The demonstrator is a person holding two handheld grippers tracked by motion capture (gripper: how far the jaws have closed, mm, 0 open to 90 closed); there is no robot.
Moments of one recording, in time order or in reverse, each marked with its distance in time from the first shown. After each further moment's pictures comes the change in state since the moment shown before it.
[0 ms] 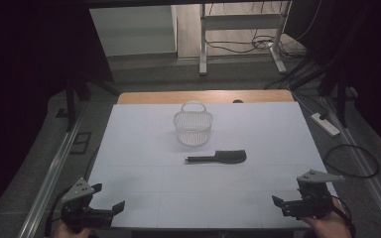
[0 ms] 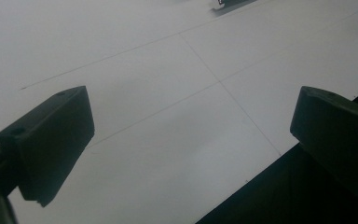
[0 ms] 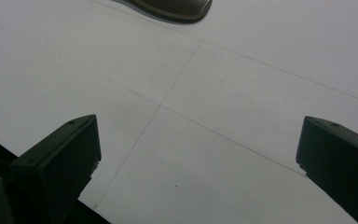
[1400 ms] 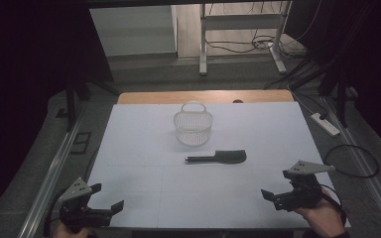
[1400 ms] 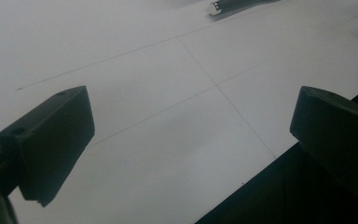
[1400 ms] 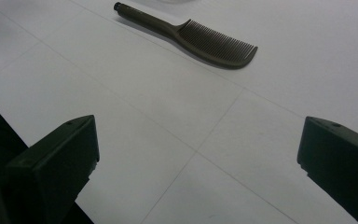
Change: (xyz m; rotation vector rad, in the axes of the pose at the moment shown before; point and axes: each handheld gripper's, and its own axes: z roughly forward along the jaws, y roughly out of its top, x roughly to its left) left arm 0.003 -0.001 -0.001 -0.018 -0.021 -0.017; right arm 0.007 0.026 0.012 -0.077 0.151 -0.076
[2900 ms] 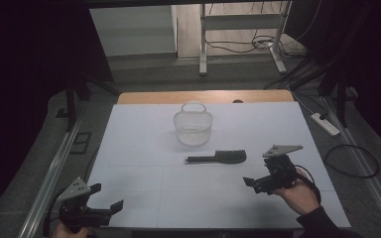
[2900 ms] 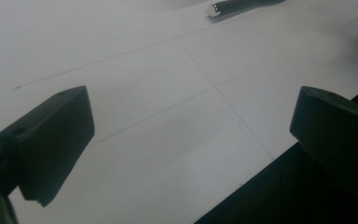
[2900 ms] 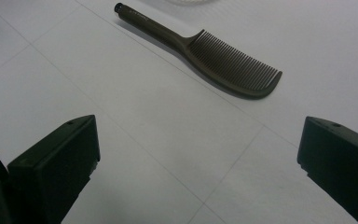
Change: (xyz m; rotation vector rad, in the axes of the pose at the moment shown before) left arm 0.002 0.000 0.000 -0.006 -0.009 -0.016; right arm 0.005 0.043 0.048 0.091 0.025 -0.048
